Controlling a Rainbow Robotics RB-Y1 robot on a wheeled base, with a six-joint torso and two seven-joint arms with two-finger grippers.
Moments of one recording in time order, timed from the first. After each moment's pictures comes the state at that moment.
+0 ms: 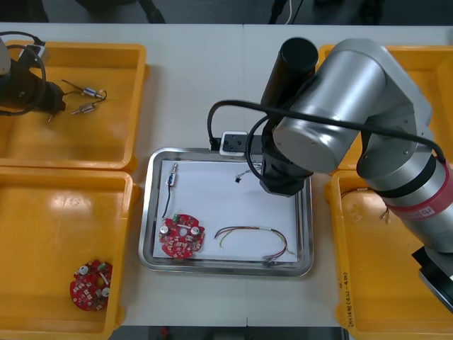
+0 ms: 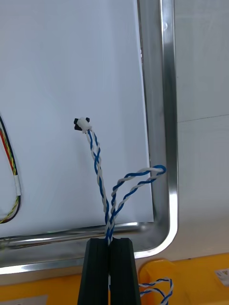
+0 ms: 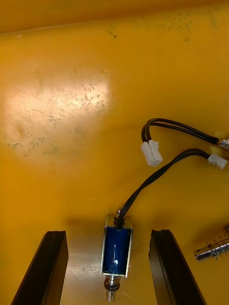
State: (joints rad) right arm -0.76 -0.43 0.55 -1.99 -0.54 1.90 2.02; left arm -0.95 0.74 -0.13 -0.71 0.72 1.05 -1.83
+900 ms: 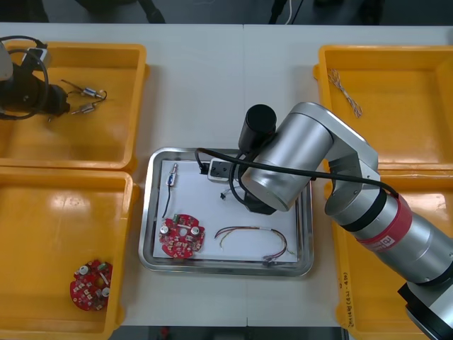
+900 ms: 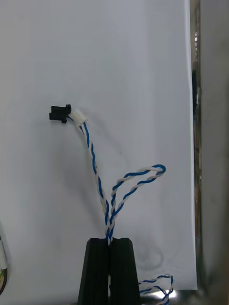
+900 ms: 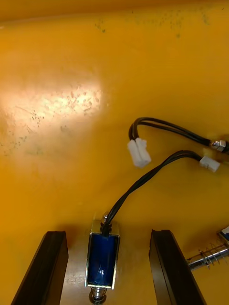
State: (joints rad) right arm -0.67 -0.35 0.67 -1.83 -0.35 1.69 2.02; left arm -0.93 0.73 -0.14 -0.71 0.77 1.01 -1.83
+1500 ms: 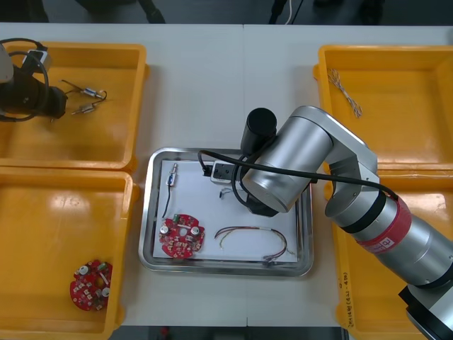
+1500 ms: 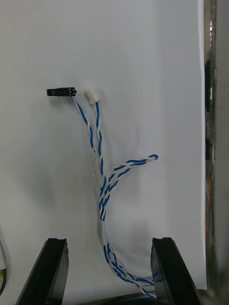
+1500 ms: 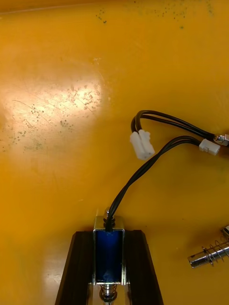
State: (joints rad) right arm -0.65 -0.35 0.67 -1.81 -0.34 1.69 2.02; left arm -0.92 0.73 -0.14 -0.71 0.76 1.01 -1.83
